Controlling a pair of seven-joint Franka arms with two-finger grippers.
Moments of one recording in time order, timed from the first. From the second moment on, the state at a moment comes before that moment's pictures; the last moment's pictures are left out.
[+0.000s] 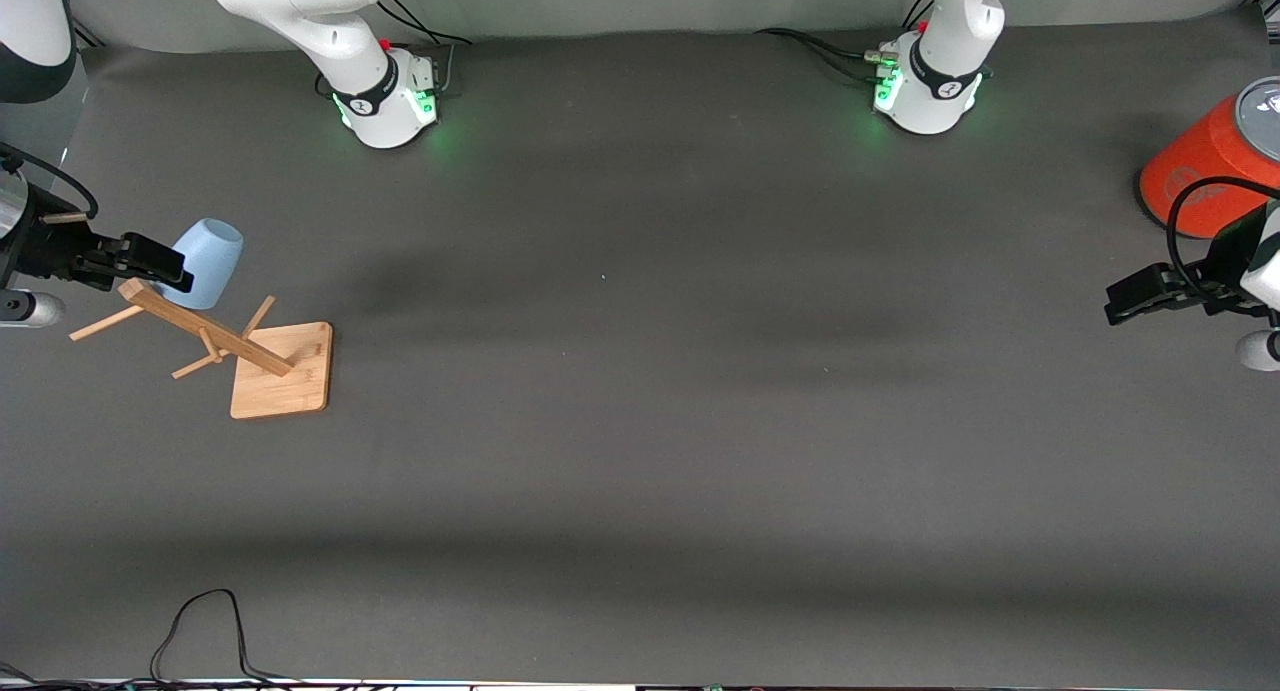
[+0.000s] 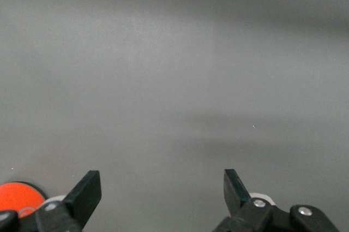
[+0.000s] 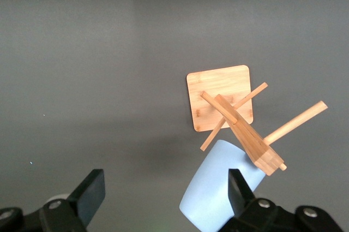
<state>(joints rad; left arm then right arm) -0.05 0.19 0.01 -1.35 0.02 1.52 -0.12 0.04 0.03 -0.08 -1.62 0.00 1.59 0.03</state>
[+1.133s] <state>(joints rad) -0.05 0.19 0.02 -1.35 0.02 1.53 -0.08 0.04 -0.11 -0.21 -1.77 0.00 1.61 0.03</state>
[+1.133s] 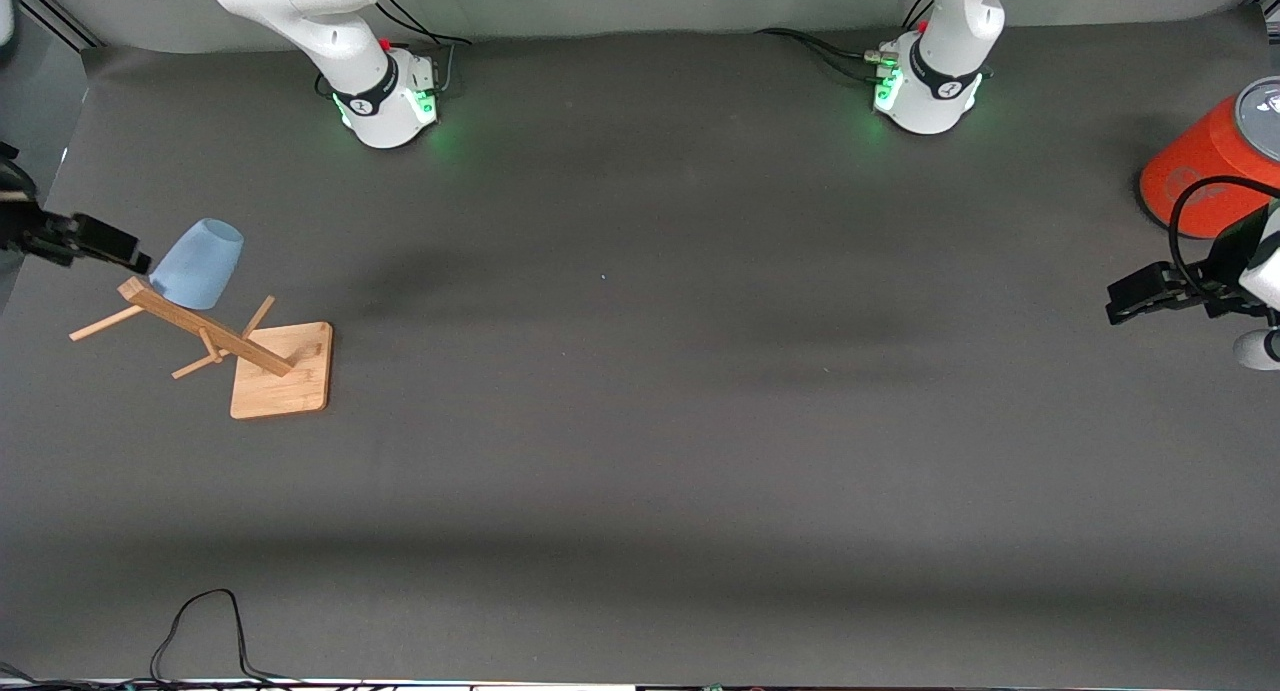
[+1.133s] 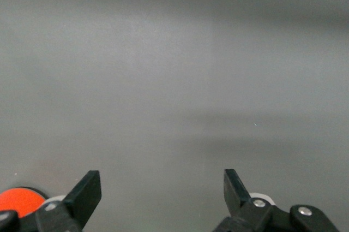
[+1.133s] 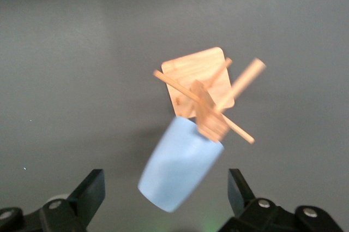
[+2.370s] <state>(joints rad) -0.05 0.20 0.02 -1.35 0.02 1.53 -0.07 0.08 -0.20 -0.26 -2.05 0.00 1.74 0.66</state>
